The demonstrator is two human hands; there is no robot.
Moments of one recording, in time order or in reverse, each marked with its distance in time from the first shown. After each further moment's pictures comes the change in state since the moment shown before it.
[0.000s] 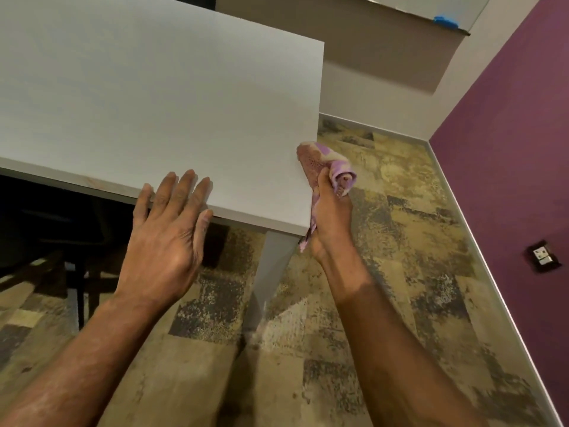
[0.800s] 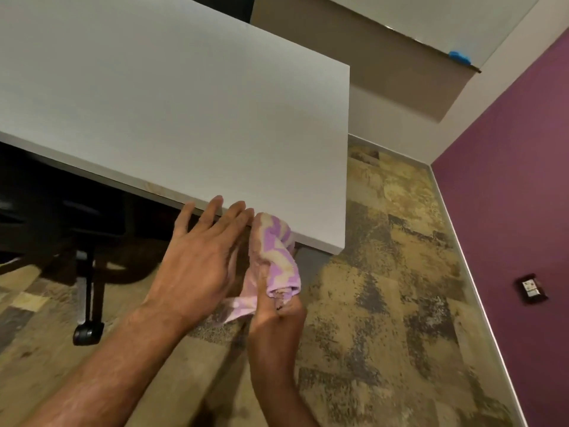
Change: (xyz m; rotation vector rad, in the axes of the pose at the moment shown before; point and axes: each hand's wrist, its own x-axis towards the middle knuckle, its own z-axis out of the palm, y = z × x) left_hand -0.011 -0.012 -0.040 -0.037 -0.237 0.030; right_hand -0.176 0.099 0.038 -0.304 -0.039 0.077
